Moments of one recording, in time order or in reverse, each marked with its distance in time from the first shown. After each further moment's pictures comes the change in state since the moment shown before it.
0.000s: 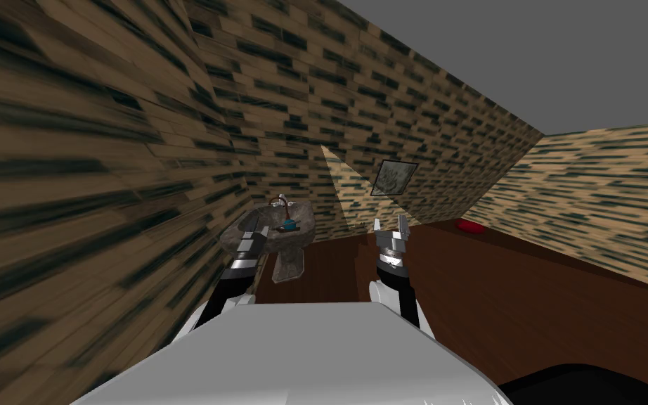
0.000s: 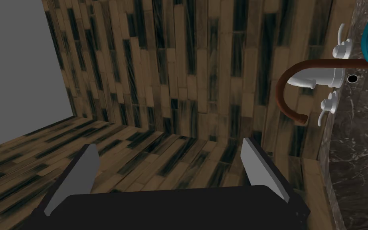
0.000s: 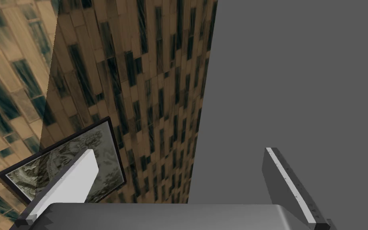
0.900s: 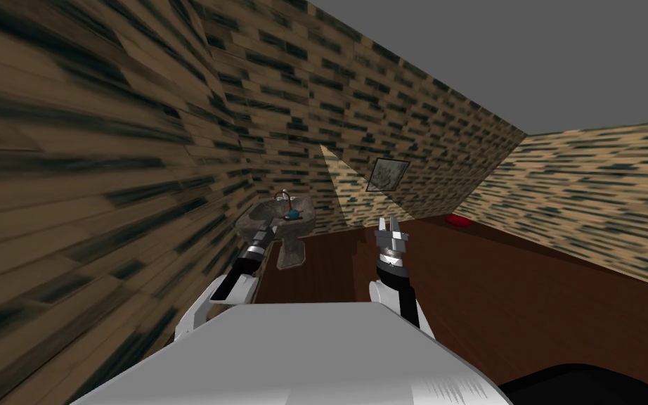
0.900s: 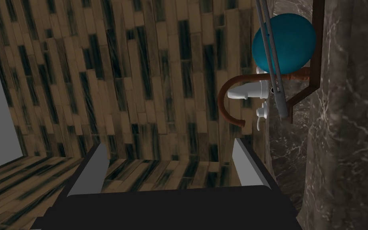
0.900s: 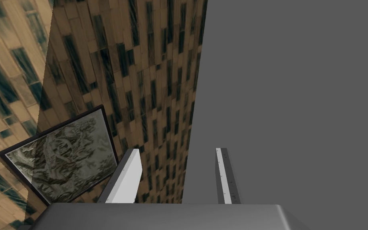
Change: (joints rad) left arm -0.226 0.181 0.018 0.190 0.024 0.213 0.095; right arm 0.000 0.000 0.000 0.000 0.000 0.000 0.000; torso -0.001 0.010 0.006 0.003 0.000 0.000
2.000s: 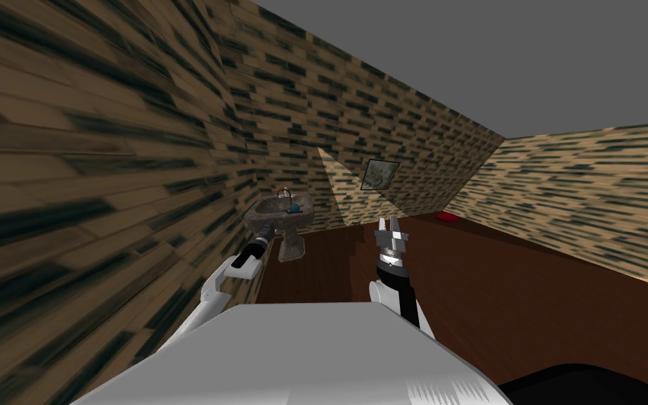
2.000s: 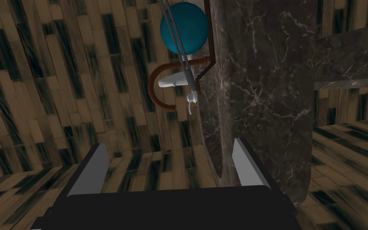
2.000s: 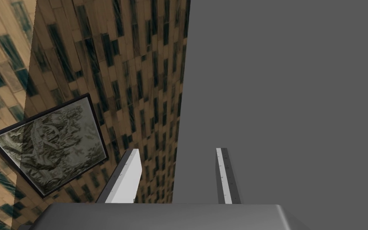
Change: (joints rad) left arm -0.252 0.104 0.033 0.303 0.043 0.255 0.094; right arm 0.000 0.000 0.000 0.000 0.000 0.000 0.000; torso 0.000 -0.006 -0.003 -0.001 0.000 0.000
